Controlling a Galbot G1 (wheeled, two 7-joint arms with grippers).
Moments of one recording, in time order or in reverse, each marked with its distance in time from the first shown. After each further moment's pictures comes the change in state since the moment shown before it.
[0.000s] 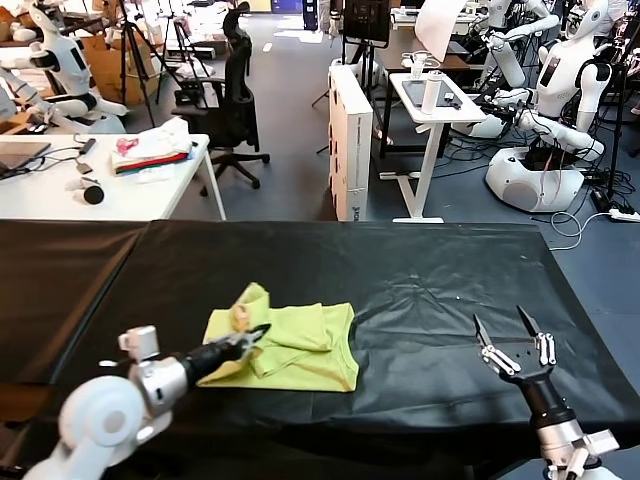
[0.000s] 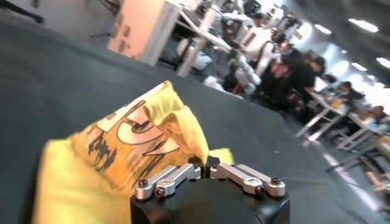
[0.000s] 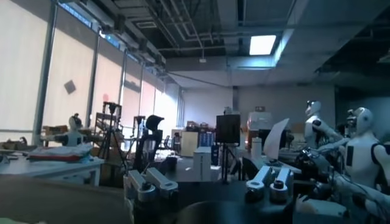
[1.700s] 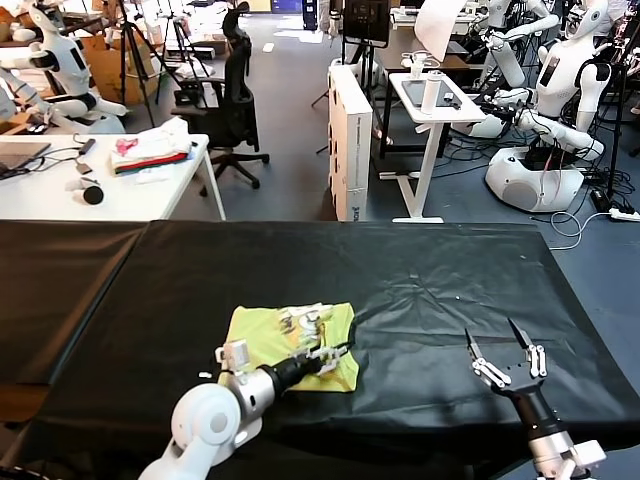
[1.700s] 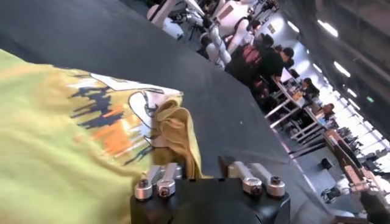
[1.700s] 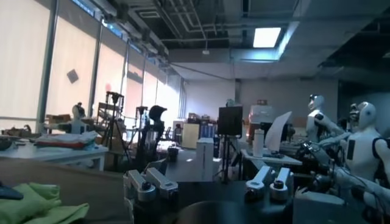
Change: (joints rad) left arm -0.040 -0.299 0.159 0.142 0.180 0.000 0.020; right arm -0.004 -0.022 -0.086 0.062 -0.145 -0.146 0.109
